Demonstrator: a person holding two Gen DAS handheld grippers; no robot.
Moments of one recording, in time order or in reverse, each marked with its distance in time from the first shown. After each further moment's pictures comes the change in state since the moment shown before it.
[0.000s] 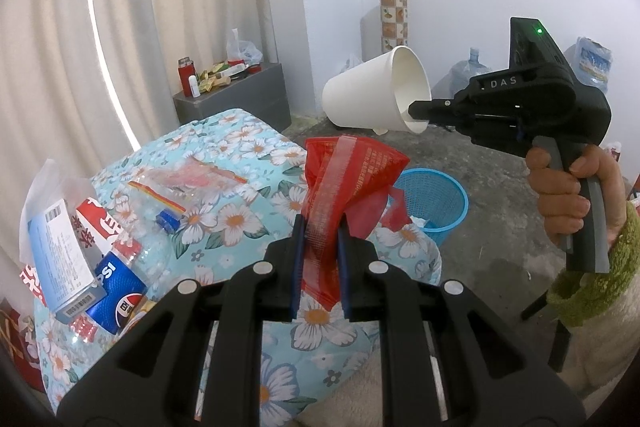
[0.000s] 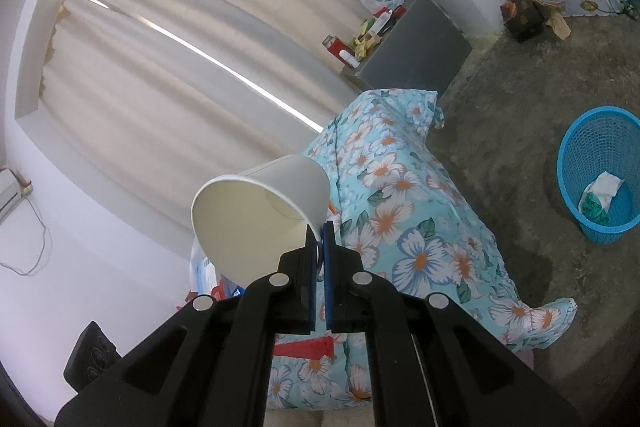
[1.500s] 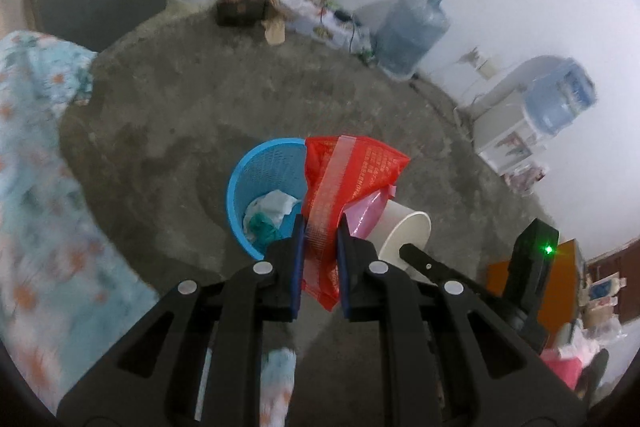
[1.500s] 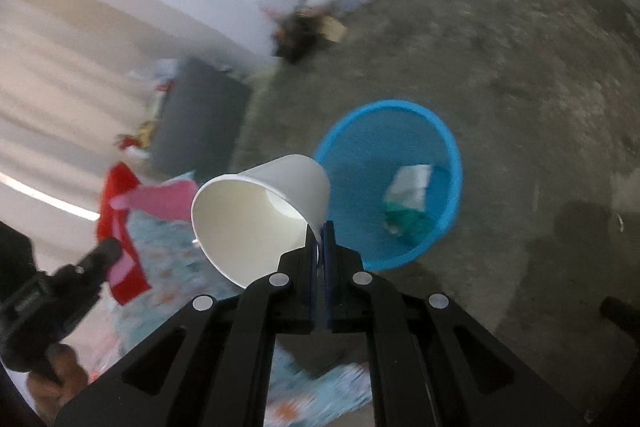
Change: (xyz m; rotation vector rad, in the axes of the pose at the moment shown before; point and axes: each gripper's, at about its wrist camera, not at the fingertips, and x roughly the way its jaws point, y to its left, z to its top) left arm 0.365 -0.136 0.130 -0.187 0.480 -0.457; right arm -0.053 -0.279 0.036 0.452 -0.191 -0.599
